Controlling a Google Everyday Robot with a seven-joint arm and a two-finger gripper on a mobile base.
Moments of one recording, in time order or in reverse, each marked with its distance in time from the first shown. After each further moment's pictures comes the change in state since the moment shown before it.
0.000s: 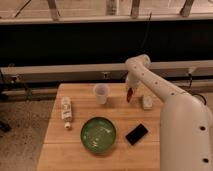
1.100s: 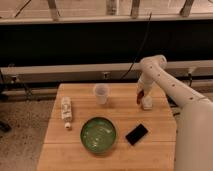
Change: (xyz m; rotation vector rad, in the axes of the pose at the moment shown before) arm -0.001 0.071 -0.018 -0.011 -0.039 0.060
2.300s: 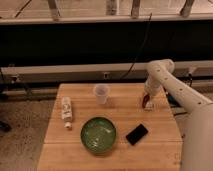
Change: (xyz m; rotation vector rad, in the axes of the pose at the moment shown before) arm -0.004 0.038 0.009 -0.011 -0.032 0.025
